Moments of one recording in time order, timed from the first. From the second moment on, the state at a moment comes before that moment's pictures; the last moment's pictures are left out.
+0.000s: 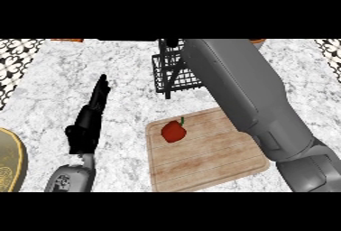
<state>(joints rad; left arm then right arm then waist) -0.16 0.03 -0.08 -1.56 -0.17 0.17 0.06 -1.36 -0.07 0.20 -0.79 0.96 0.13 0.91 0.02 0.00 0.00</state>
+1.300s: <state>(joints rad) -0.11 0.04 -0.04 -1.58 -0.16 0.17 0.05 -0.93 -0.19 -0.17 -1.31 0.75 -0.25 0.93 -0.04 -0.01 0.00</state>
